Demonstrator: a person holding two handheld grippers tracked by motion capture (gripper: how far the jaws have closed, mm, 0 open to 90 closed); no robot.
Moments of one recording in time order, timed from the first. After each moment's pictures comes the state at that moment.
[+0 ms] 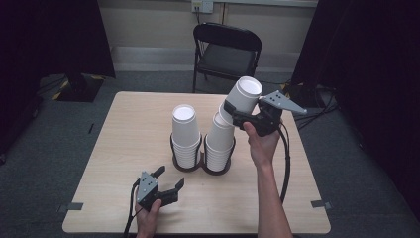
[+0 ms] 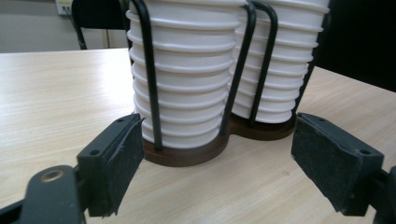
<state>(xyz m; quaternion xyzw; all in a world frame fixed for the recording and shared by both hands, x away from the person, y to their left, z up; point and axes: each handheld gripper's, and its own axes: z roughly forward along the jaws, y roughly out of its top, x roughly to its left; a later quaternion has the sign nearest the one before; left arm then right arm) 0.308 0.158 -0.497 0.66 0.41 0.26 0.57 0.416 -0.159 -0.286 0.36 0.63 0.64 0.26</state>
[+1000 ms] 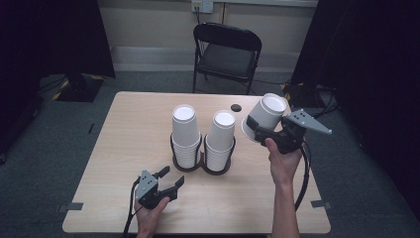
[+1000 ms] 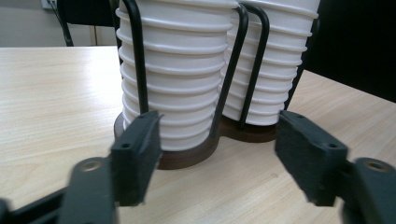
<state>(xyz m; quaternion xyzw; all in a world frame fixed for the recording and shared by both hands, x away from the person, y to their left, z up) 0.311 0.157 -0.495 0.67 0.39 0.24 0.58 0.380 -0.209 -0.306 0.41 0.63 0.60 0.28</state>
